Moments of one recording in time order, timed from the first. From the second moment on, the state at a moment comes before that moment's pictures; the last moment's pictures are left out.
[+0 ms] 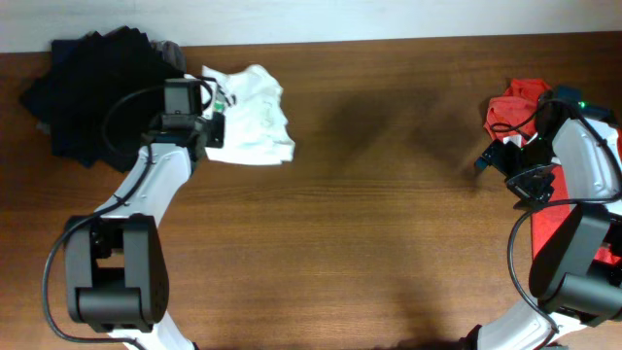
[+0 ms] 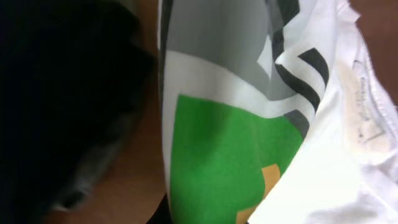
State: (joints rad) left arm -0.06 1.88 1.27 -0.22 -0.10 0.11; right arm -0.35 1.87 1.48 -1.22 -0.11 0.45
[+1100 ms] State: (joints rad) left arm 0.20 1.89 1.51 -0.08 -0.24 -0.13; right arm -0.35 1.87 1.48 -1.22 -0.11 0.45
